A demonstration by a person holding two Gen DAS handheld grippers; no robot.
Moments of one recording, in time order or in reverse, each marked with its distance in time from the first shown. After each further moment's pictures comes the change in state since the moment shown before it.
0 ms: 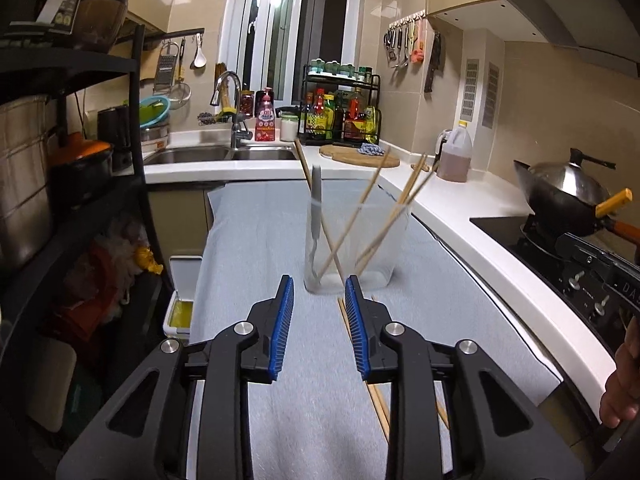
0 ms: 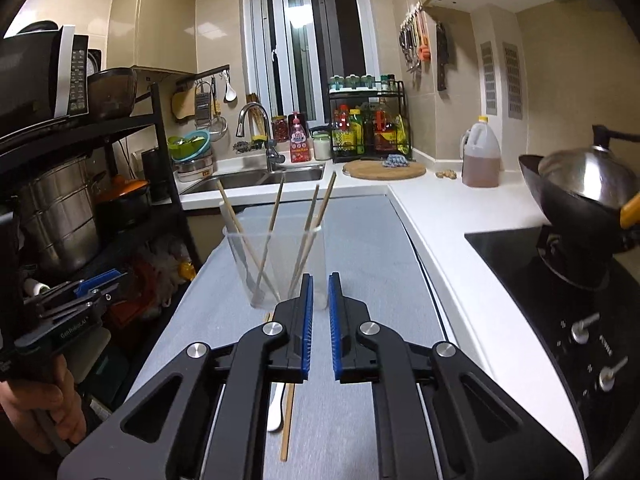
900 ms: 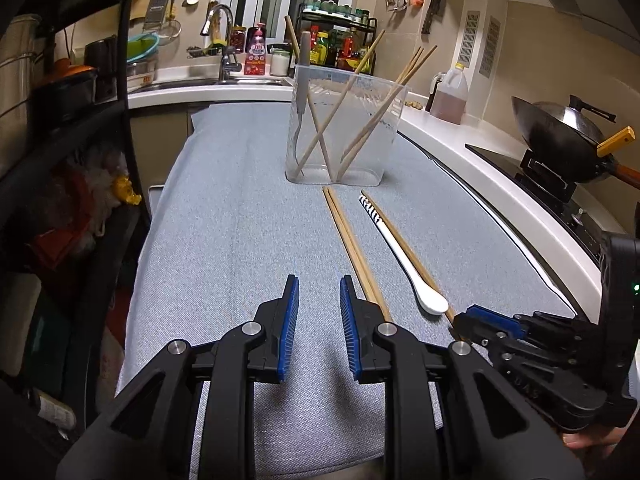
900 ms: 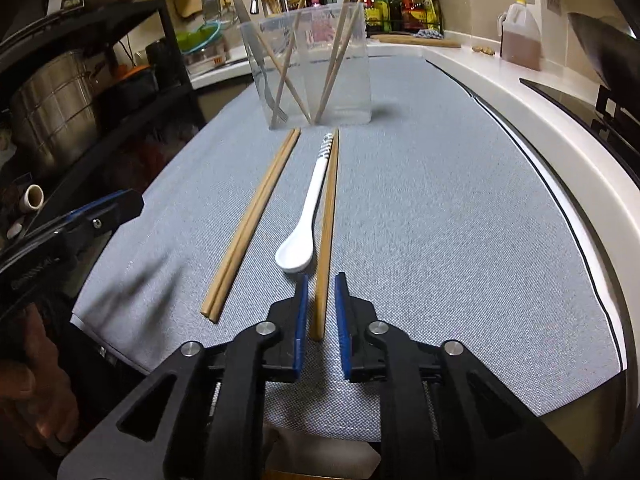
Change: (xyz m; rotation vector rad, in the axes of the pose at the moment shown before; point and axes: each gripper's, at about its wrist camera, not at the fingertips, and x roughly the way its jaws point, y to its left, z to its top) left arm 0.036 -0.004 -0.093 -0.045 0.182 -0.055; right arm 0.086 0.030 -0.147 -0.009 0.374 0.077
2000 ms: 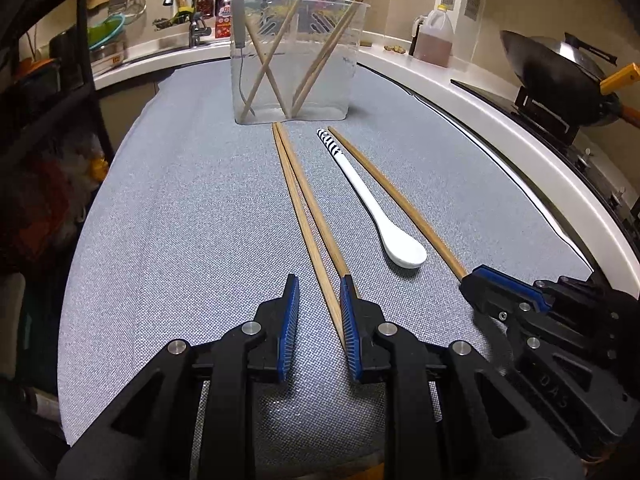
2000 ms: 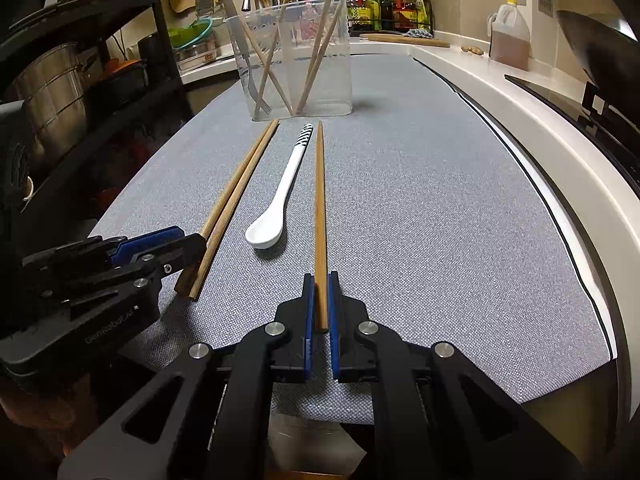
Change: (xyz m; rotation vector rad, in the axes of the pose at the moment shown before) left arm 0.042 -0.047 -0.020 0.089 0.158 -0.001; right arm -0.008 -0.012 -0.012 -0.007 -0.008 -0.045
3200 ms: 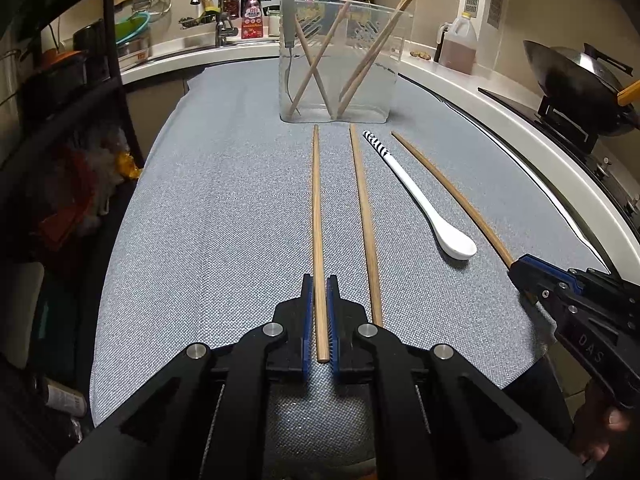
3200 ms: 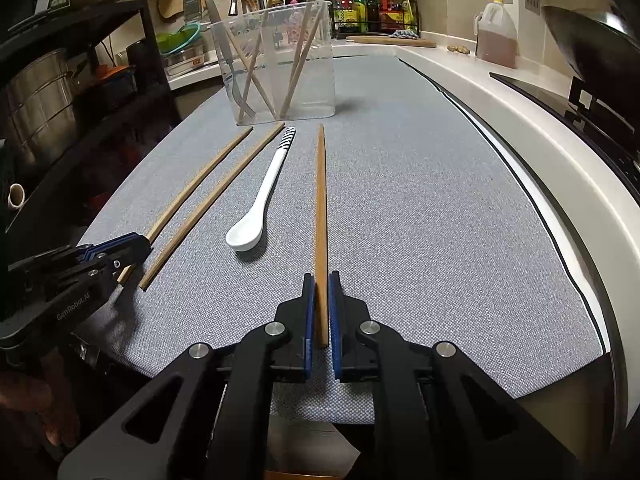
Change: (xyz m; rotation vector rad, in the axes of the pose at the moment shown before) left arm -0.009 0.032 -0.007 -0.039 -0.014 0.068; right arm -0.002 -0.008 -0.004 0.026 -0.015 -0.035
